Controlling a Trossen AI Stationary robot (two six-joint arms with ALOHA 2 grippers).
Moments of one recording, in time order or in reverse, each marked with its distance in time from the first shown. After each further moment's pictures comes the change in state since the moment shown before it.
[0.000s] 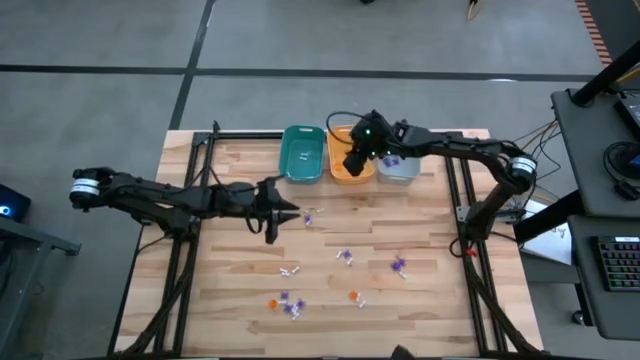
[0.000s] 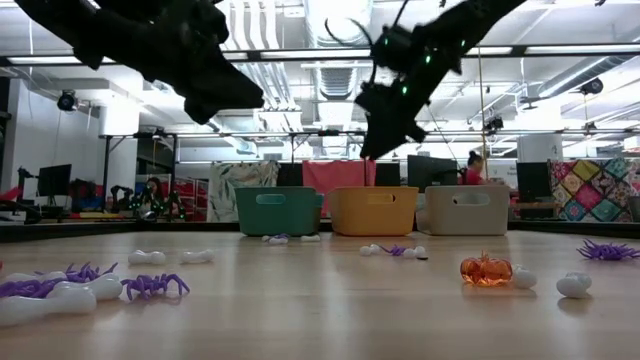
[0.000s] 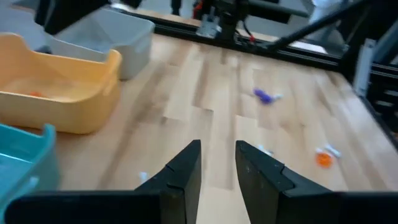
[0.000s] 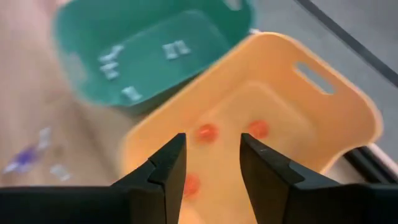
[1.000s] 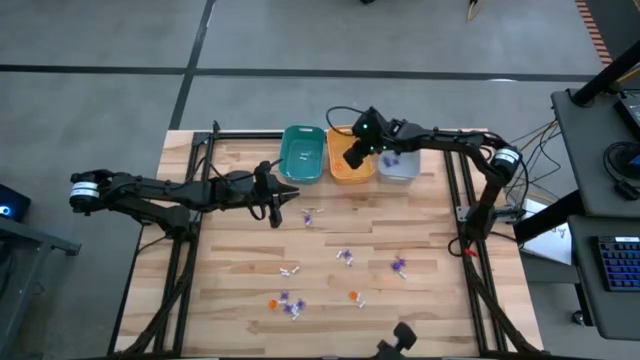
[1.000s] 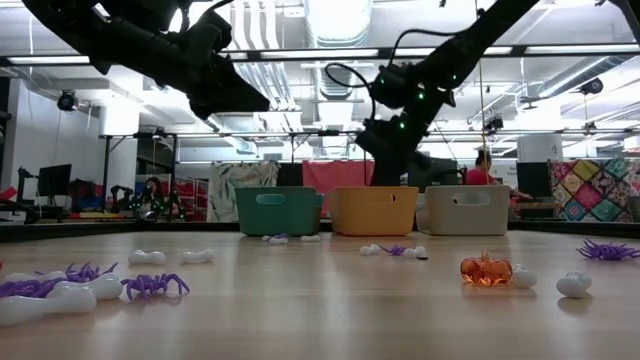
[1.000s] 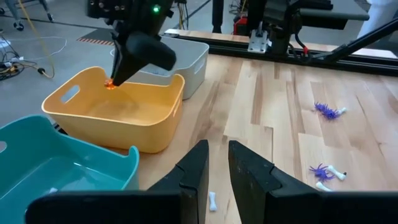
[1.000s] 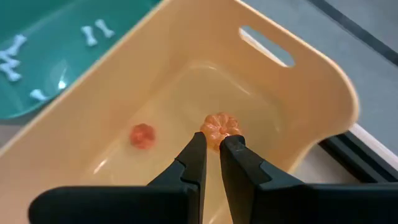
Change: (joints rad) left arm 0.118 0.000 0.001 0.044 -0.084 0.144; right arm -0.124 0.143 -0.018 0.097 0.008 0.013
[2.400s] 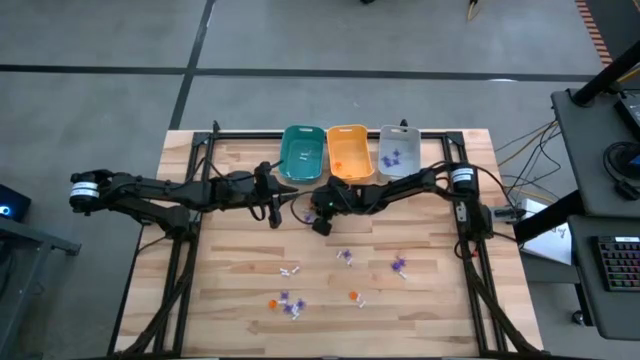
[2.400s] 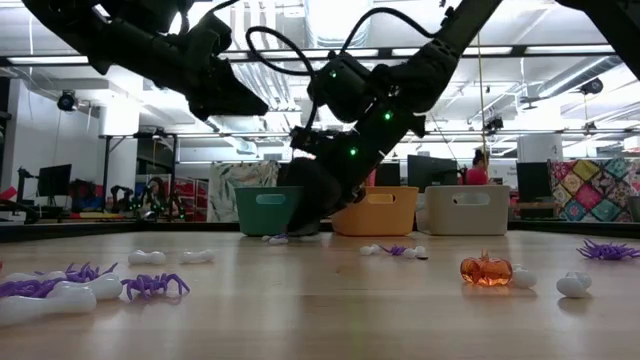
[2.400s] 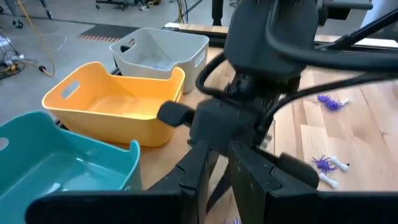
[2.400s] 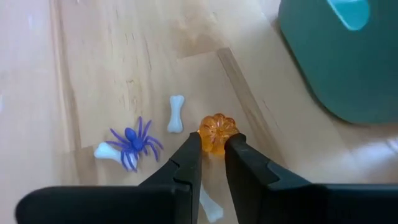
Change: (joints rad) left arm 0.000 0.000 0.000 -0.027 0.000 0.015; right arm 0.503 0.276 -0.002 0.394 0.127 -0.015
